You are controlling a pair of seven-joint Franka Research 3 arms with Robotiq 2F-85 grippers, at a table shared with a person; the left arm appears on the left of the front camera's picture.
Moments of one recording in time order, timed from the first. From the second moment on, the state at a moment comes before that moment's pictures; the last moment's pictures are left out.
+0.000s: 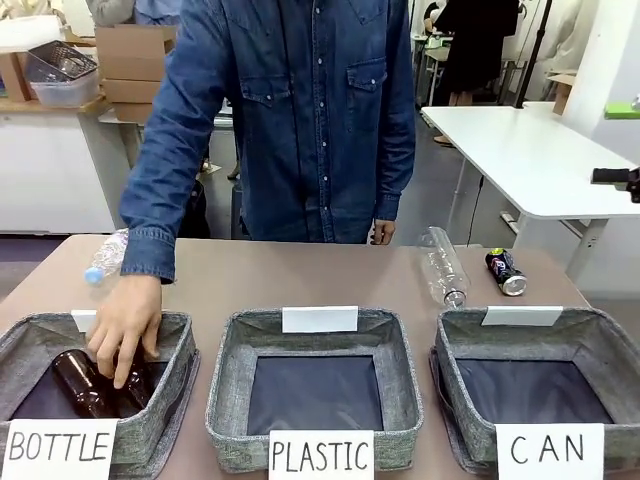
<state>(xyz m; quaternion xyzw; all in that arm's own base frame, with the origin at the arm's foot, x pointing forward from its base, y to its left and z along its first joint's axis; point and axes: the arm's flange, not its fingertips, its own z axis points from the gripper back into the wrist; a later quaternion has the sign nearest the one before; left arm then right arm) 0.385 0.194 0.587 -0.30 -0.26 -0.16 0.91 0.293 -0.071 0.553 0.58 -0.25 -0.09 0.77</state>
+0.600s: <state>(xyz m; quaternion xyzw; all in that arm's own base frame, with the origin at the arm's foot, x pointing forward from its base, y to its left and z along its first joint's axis) 0.356 0.179 0.585 -0.30 -0.26 -0.16 0.90 0.293 -0.071 0.553 0.58 -0.25 -0.09 0.77</state>
